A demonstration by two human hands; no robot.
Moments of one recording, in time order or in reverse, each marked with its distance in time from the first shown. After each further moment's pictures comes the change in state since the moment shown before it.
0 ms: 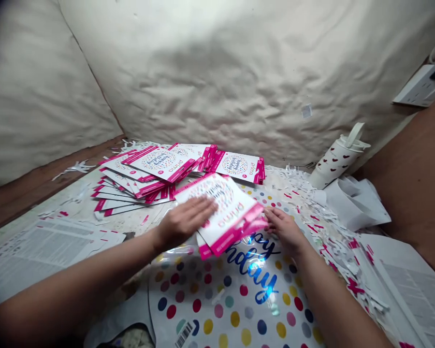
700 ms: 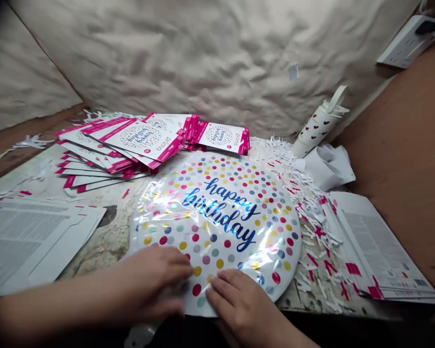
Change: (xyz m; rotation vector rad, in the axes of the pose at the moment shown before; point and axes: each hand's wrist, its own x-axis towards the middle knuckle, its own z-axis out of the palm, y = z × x) left_hand -0.015 0.091 -0.071 -0.695 -0.876 -0.145; right_hand -0.180 0.018 0.045 -0.887 -0.546 -0.778
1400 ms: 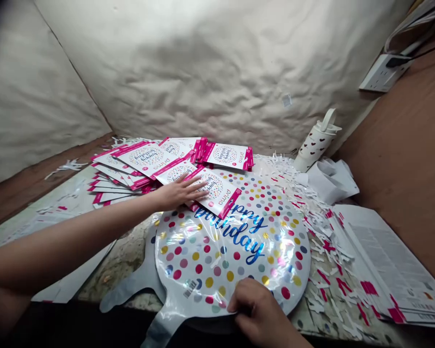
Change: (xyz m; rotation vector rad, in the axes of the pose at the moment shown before) left_hand 0.051 -0.154 -0.053 0.701 0.205 0.003; right_hand -0.004 0.009 0.018 0.591 0.046 0.505
